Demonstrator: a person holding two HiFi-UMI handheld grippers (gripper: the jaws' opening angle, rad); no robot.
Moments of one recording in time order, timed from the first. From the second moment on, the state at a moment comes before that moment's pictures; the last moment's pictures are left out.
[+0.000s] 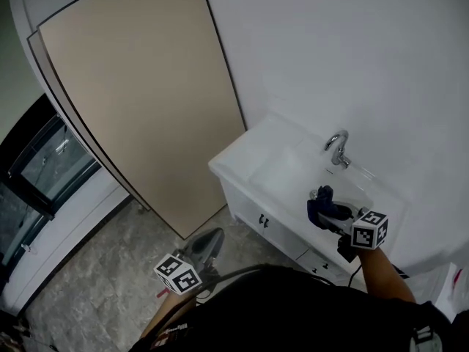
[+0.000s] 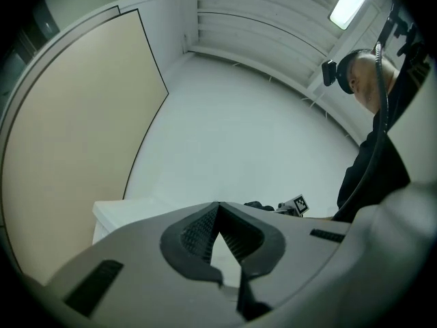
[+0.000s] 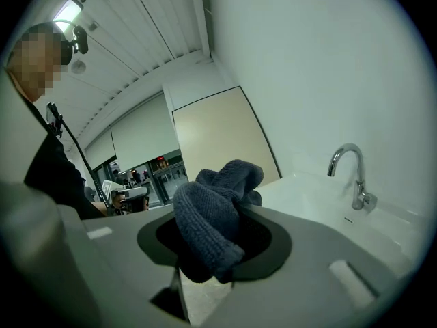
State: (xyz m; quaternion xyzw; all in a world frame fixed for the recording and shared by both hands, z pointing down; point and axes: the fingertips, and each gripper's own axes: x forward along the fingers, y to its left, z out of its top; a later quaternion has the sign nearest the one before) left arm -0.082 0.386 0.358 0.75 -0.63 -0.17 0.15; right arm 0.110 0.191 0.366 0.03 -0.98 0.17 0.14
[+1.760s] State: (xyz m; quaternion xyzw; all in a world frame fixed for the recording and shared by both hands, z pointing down) left arm -0.168 0.014 0.351 0.92 -0.34 -0.08 0.20; right arm 0.130 -0.034 0.369 0.40 -0.89 0.23 0.00
